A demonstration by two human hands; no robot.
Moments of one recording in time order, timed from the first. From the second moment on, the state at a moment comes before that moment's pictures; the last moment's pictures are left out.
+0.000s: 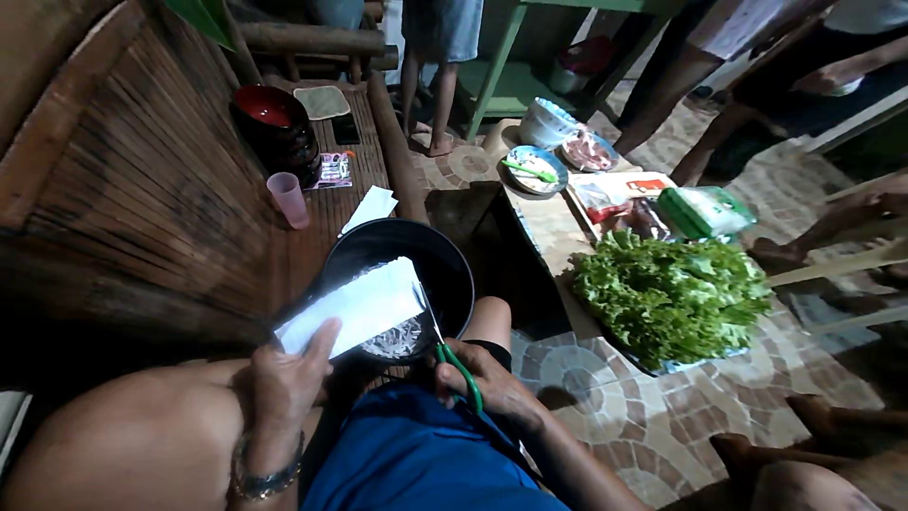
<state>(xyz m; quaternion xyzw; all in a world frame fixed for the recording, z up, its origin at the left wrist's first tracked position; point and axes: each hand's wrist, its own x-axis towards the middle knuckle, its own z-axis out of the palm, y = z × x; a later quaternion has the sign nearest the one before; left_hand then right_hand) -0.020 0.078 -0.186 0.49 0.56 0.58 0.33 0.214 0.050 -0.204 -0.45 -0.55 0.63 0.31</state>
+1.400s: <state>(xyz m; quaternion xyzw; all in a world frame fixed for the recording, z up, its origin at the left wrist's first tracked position) -0.022 0.076 -0.189 0.51 0.54 0.56 0.37 0.206 0.063 -0.201 -0.46 -0.53 0.62 0.34</state>
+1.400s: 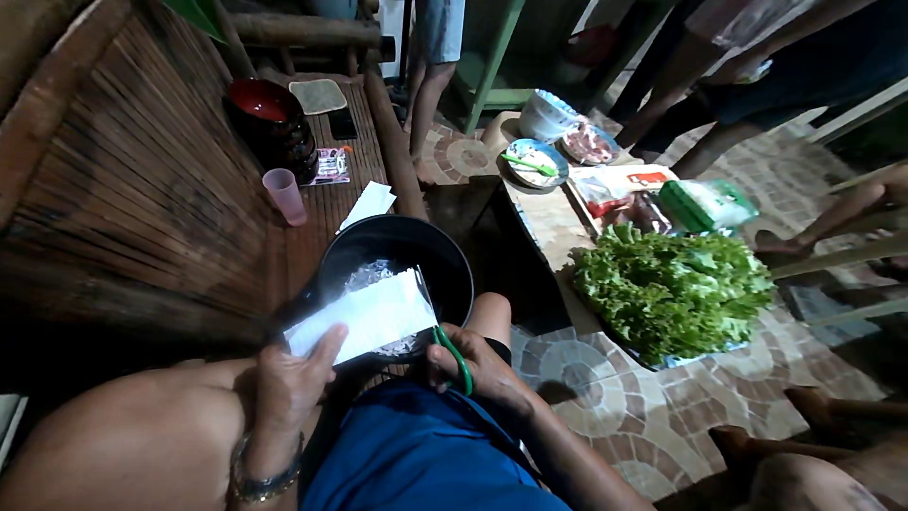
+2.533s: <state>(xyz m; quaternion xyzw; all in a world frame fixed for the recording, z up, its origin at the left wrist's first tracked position) -0.021 0.078 -0.186 0.50 0.56 0.57 0.33 0.216 0.053 -0.206 -0.44 -0.56 0.63 0.31</state>
